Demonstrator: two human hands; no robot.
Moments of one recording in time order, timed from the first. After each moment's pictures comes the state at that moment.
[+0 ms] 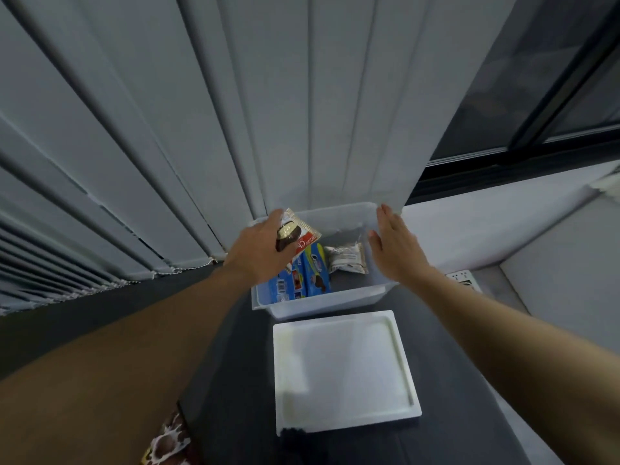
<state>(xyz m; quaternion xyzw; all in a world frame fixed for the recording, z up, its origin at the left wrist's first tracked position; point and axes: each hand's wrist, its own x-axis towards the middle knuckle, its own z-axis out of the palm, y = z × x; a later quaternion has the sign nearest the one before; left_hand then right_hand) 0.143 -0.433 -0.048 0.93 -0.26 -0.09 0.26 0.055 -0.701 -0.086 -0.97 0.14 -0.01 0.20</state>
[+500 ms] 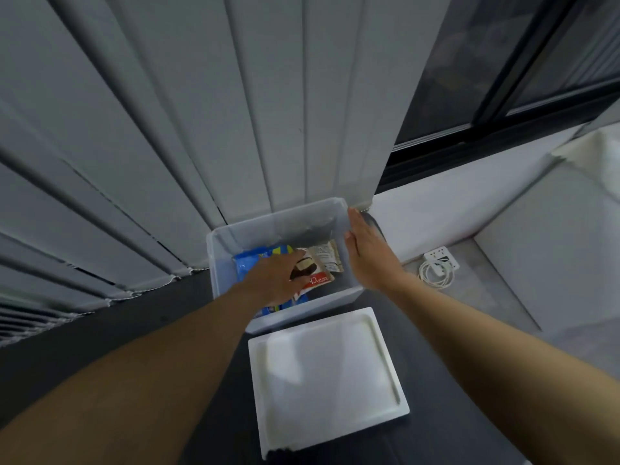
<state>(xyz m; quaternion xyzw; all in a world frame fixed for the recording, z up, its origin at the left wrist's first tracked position) 0.141 -0.504 -0.124 0.90 -0.34 -0.25 0.12 0.044 -0.704 -0.099 -0.92 0.17 -0.01 0.35</state>
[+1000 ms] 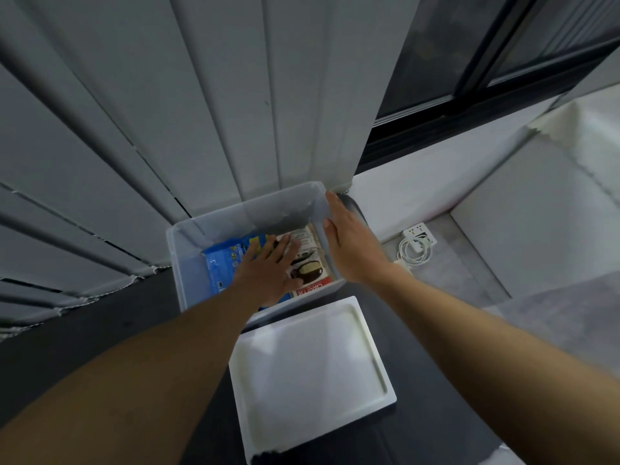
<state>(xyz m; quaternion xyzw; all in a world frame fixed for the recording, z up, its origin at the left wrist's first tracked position) 0.140 -0.531 -0.162 0.86 -0.45 -0.22 -0.13 0.048 -0.701 -0.102 -0.92 0.17 -0.05 0.35</state>
